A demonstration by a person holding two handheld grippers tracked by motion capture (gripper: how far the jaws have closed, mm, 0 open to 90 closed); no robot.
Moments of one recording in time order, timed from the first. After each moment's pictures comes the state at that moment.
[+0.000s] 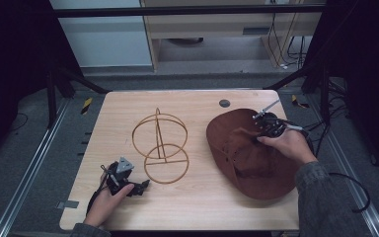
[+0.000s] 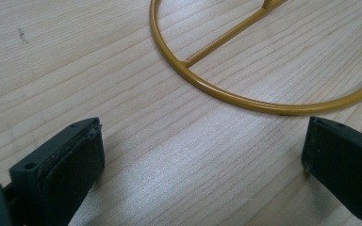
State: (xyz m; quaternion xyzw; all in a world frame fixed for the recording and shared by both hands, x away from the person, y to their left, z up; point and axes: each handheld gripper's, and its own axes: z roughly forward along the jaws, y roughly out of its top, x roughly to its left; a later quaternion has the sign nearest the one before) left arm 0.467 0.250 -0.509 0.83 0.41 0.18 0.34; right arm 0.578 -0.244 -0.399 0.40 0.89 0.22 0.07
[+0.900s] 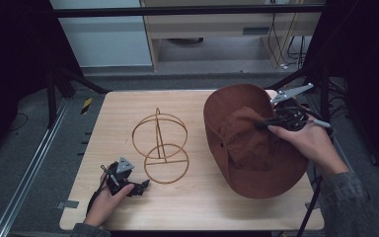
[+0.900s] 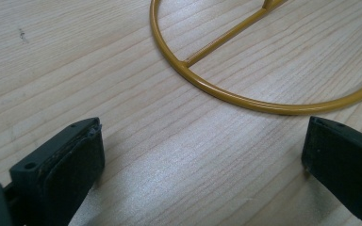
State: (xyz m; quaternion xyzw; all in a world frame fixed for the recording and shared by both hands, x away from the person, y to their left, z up) left arm 0.467 0.250 -0.509 0.83 0.41 0.18 0.34; right arm 0.518 -0.245 -0.293 0.35 0.85 0.36 0.12
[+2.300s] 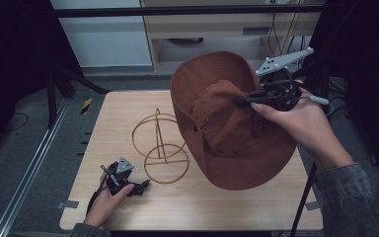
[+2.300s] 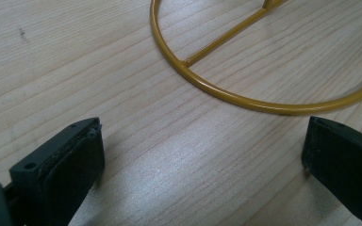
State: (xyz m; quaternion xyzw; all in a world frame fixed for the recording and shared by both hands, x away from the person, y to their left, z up) left arm 0.467 0.250 -0.509 0.83 0.41 0.18 0.34; right arm 0.486 -0.179 -0.186 0.27 0.85 0.43 0.16
